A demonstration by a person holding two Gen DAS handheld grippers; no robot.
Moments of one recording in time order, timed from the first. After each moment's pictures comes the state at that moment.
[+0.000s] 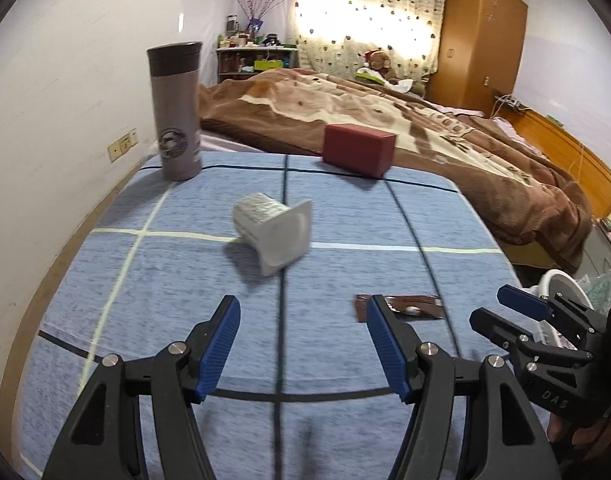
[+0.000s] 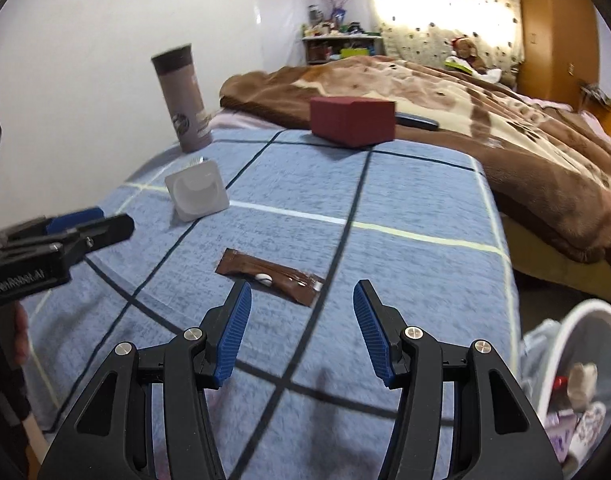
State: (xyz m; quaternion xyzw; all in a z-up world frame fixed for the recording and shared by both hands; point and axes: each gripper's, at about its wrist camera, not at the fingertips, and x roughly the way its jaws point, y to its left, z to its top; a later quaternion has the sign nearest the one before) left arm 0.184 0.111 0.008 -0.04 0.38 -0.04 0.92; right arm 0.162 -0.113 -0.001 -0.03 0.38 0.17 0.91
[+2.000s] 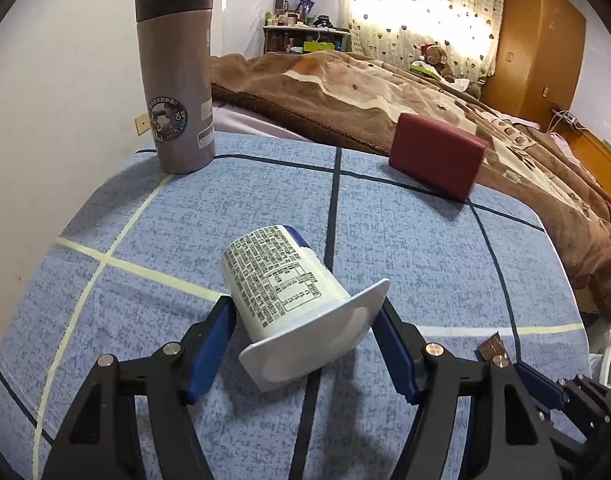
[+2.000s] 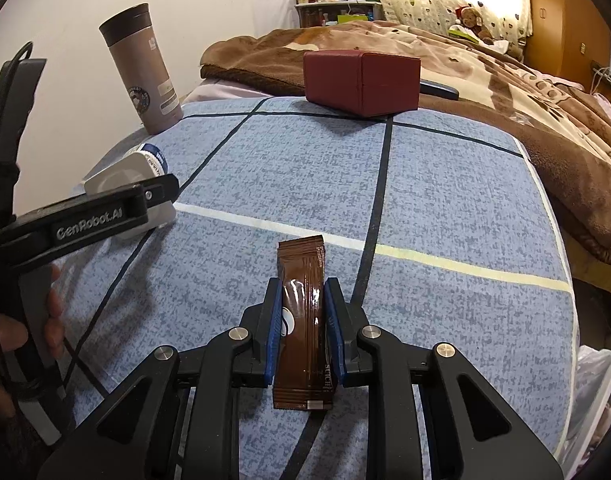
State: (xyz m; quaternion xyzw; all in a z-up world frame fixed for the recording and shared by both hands) left arm 0.294 0.115 -0.038 -0.07 0.41 0.04 0.91; right arm 0.229 -0.094 -0.033 -0.01 0.44 0.16 0.88
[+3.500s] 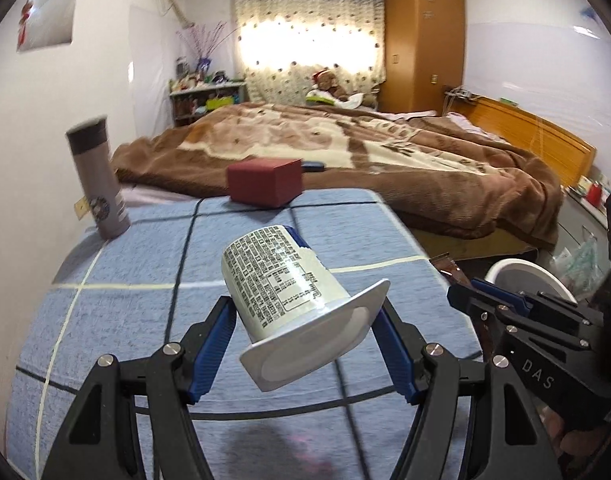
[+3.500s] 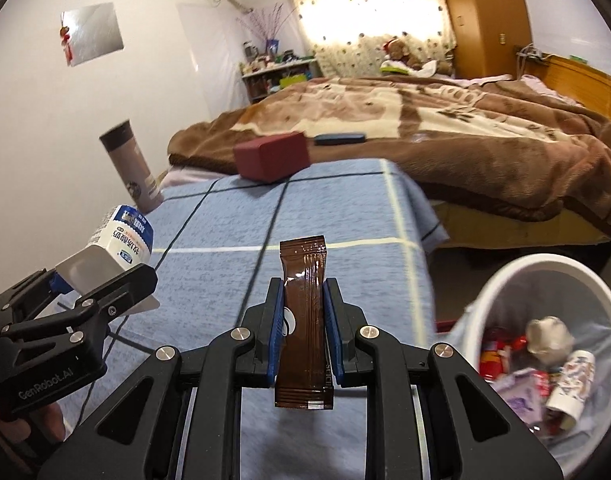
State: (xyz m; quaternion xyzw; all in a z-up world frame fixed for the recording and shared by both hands) left arm 0.163 -0.007 0.037 0.02 0.31 -0.11 0.94; right arm 0.138 -0.195 0.021 0.08 0.34 0.08 0.93
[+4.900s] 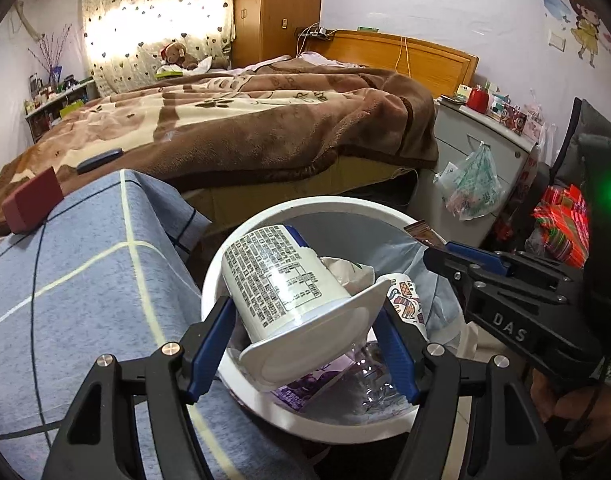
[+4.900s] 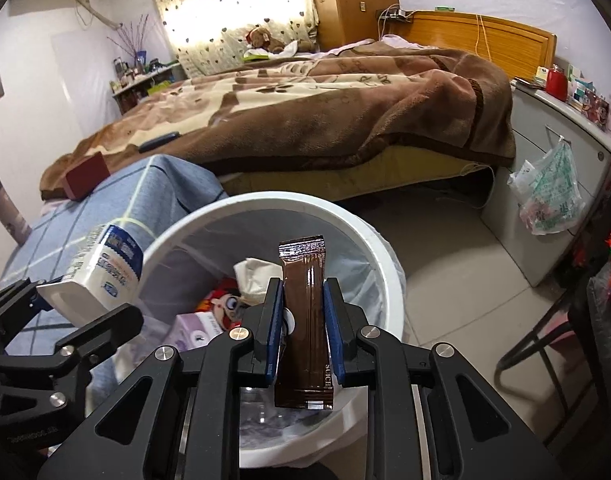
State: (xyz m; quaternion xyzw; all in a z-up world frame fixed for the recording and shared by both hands) left arm 0.133 -0.251 0.000 0.09 0.37 -0.32 0.87; right arm 0.086 -0.382 -0.012 0.11 0.38 -0.11 0.91
